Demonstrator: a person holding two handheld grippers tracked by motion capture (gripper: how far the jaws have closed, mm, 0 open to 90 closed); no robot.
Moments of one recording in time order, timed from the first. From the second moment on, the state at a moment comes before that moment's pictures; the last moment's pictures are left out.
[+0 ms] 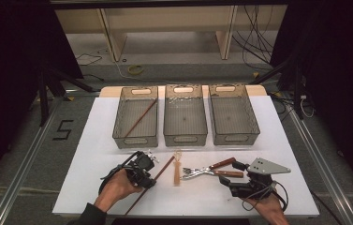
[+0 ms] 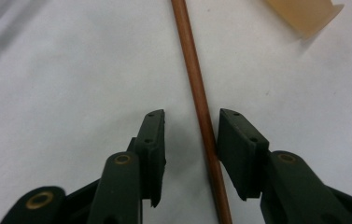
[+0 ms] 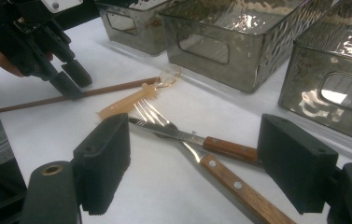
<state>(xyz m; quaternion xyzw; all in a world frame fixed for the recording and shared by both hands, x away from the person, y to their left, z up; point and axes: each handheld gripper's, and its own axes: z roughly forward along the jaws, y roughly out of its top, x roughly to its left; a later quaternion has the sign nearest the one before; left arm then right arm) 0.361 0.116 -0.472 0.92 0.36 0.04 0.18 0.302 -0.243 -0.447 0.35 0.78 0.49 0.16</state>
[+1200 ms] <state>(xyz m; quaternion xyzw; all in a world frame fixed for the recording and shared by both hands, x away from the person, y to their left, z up) 0.366 0.118 -0.470 0.92 0.35 0.06 0.16 0.302 -0.243 -0.447 0.35 0.78 0.49 0.16</state>
